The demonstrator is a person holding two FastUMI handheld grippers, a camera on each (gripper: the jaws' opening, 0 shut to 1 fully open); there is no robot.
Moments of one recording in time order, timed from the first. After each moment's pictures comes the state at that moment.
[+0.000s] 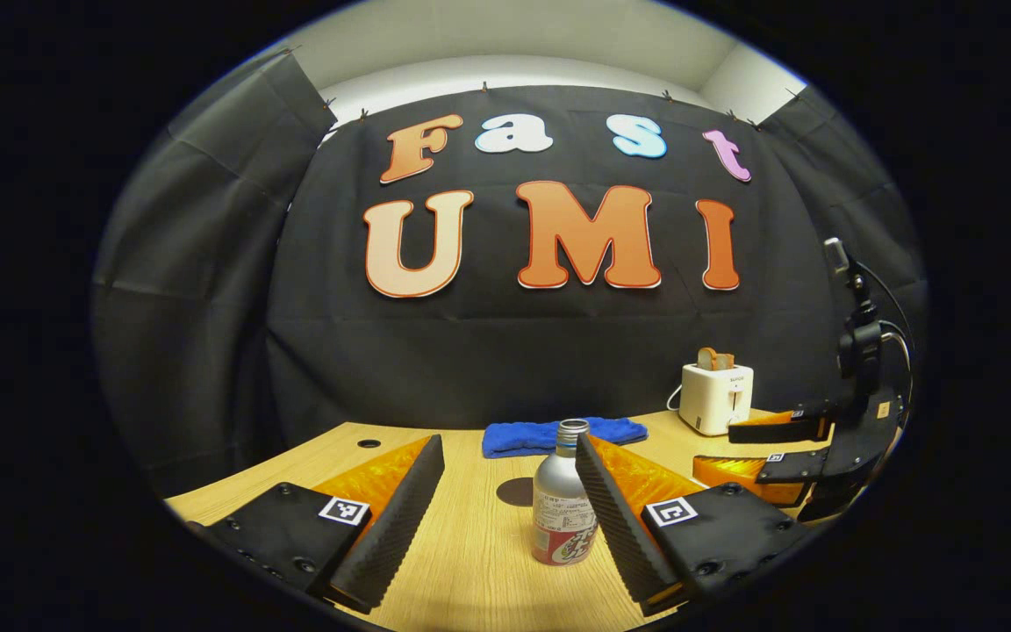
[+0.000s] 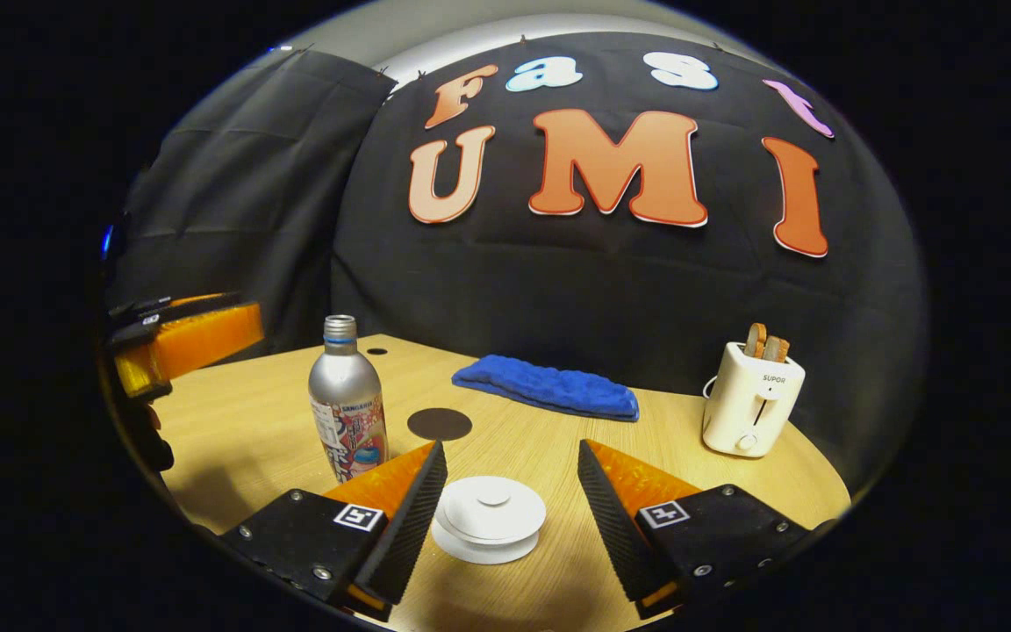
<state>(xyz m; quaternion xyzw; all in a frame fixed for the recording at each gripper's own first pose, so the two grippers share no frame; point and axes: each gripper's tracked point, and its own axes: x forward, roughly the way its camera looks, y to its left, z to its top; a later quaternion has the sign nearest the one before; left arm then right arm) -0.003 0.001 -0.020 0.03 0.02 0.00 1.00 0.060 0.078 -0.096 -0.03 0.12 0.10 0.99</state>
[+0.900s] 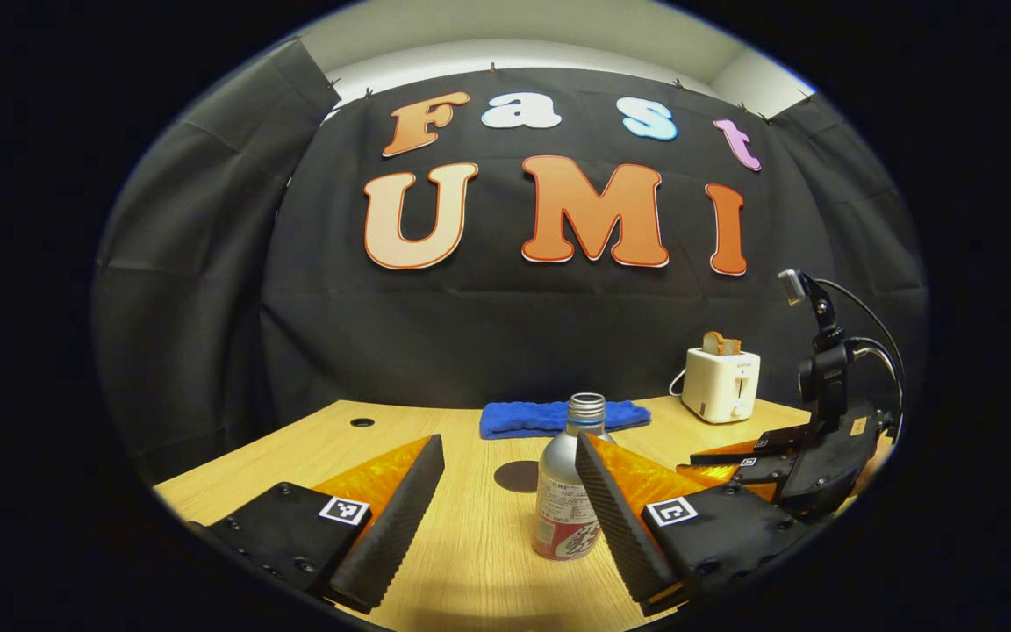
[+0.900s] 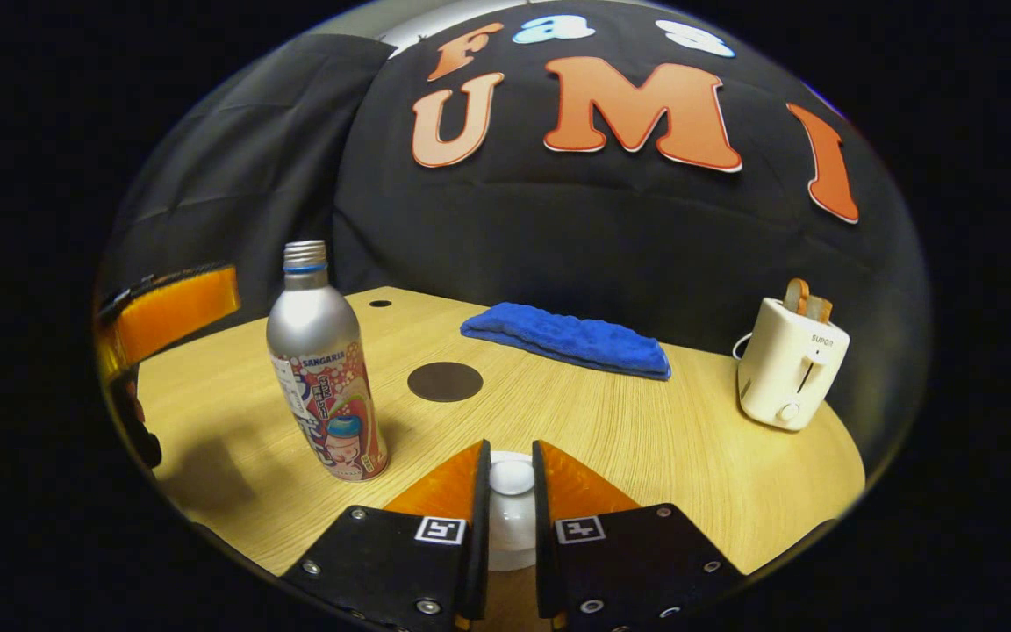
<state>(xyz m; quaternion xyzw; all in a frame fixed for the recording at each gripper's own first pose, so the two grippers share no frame) 0.018 0.005 -0.052 0.01 0.06 0.00 1.00 0.087 0.086 -0.139 0.00 0.20 0.12 0.97</state>
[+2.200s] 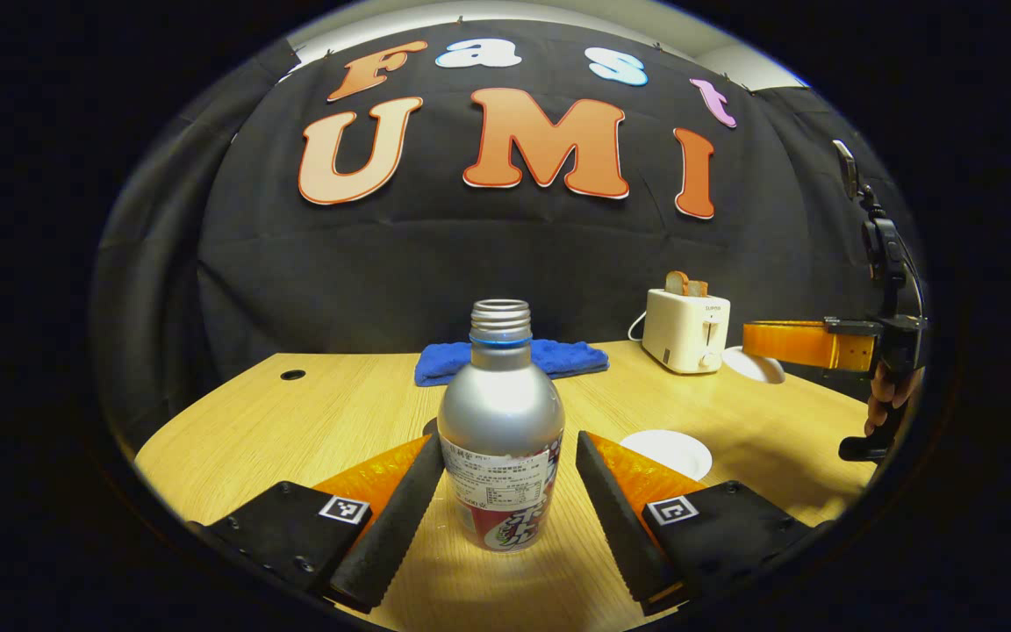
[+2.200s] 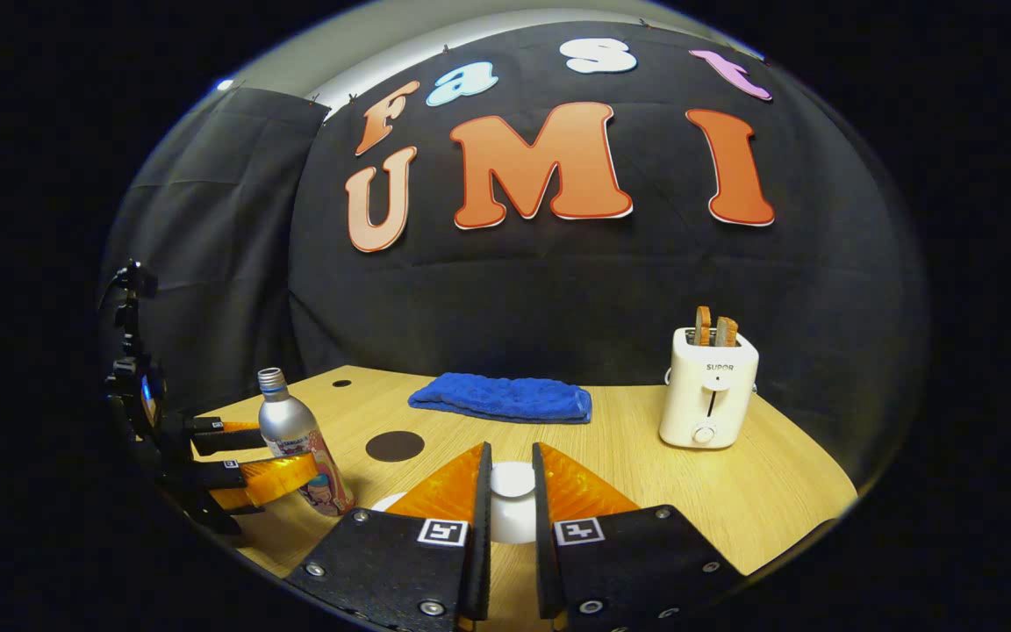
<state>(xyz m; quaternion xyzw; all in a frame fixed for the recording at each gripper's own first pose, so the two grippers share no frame) 0.054 -0.054 -0.125 0.02 0.16 -0.07 0.98 0.066 -0.011 -0.062 0.06 0.10 0.05 0.99</state>
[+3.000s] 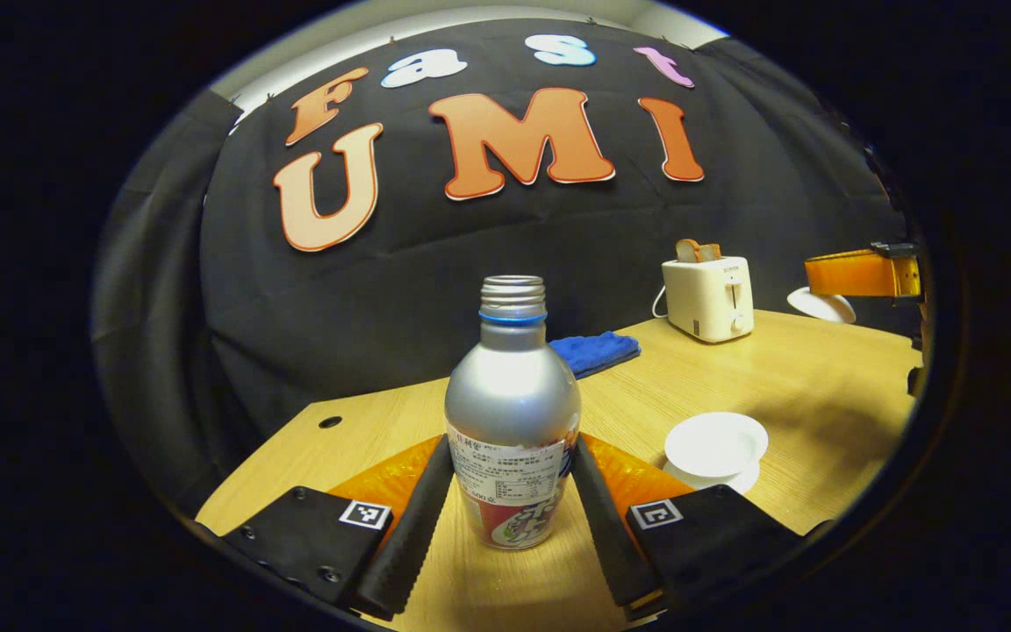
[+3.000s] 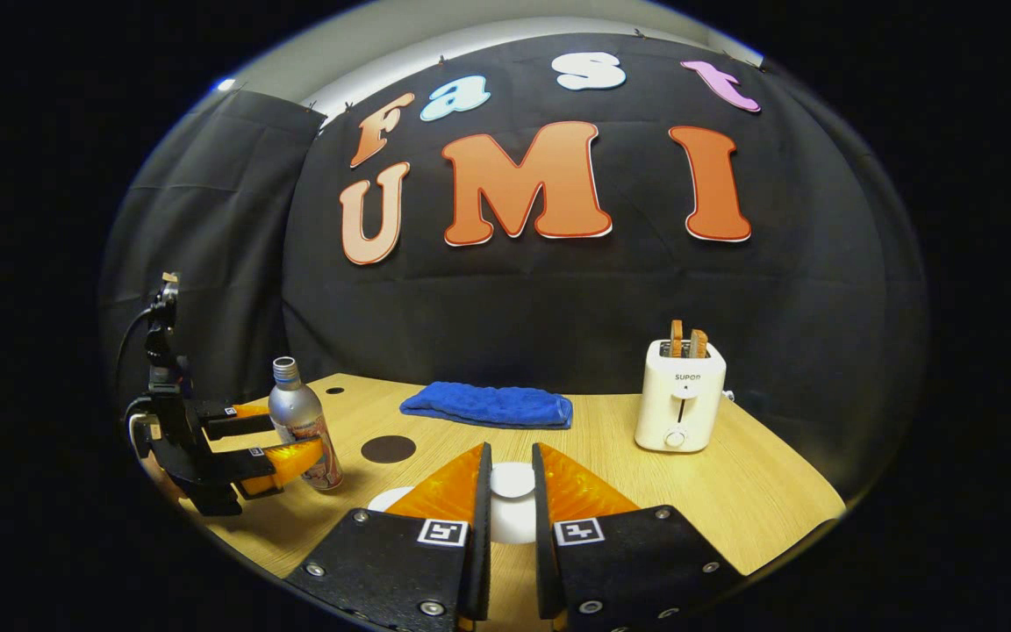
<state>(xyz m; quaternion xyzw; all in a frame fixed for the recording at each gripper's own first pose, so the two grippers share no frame) 0.074 -0.037 -0.112 0.16 0.14 -0.06 0.98 0.033 -0.023 -0.047 0.05 0.09 0.03 0.99</state>
